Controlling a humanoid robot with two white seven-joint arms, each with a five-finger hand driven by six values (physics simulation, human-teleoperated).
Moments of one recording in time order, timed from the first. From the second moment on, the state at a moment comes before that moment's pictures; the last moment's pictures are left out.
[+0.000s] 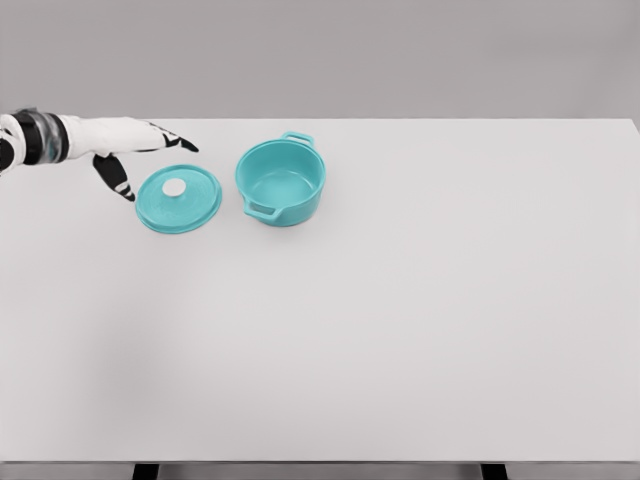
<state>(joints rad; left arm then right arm) -1.01 0.65 -0.90 -0.94 -0.35 -0.49 -0.61 0.01 0.00 0.51 -0.08 0.16 -0.04 0.31</state>
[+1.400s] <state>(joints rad) -1.02 0.54 -0.98 -0.84 -0.34 -0.33 -0.61 0.01 0.00 0.51 -0.08 0.16 -0.04 0.31</state>
